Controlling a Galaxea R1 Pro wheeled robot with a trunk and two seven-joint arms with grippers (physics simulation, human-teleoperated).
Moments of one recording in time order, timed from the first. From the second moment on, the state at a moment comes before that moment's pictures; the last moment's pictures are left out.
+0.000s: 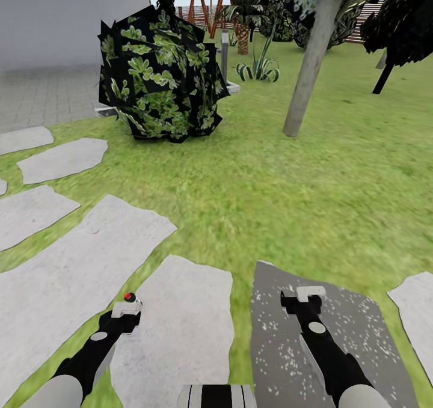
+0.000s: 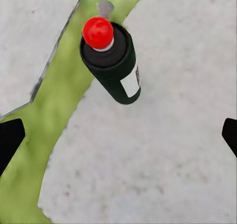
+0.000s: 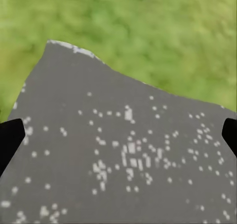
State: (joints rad) left arm -0.59 0.09 0.17 -0.41 -0.20 -0.04 0.00; right arm -0.50 -0.03 0.00 -0.72 0.11 -0.01 -0.16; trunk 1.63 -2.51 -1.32
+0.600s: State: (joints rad) left arm -0.59 0.09 0.17 -0.41 -0.20 -0.04 0.00; right arm -0.50 -0.03 0.00 -0.72 0.11 -0.01 -0.16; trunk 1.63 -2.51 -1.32
